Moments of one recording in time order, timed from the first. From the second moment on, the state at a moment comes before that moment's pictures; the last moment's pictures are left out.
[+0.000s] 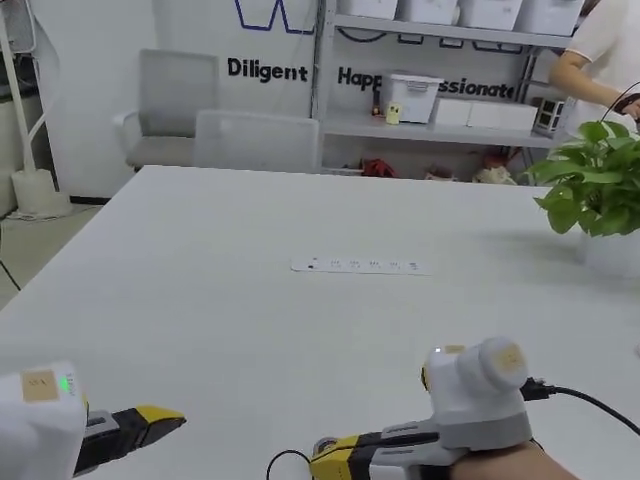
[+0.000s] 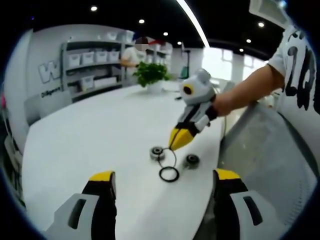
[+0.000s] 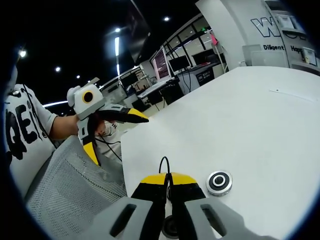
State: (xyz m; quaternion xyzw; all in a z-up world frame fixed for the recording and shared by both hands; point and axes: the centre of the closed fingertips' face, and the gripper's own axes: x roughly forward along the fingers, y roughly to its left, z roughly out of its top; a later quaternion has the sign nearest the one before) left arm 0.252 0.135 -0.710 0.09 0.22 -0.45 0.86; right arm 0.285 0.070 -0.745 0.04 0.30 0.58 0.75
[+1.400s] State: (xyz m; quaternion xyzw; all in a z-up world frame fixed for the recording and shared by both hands) left arm 0.247 0.136 -0.716 0.08 0.23 -0.45 0.86; right arm 0.286 0.064 -0.800 0.02 0.39 0.55 0.74
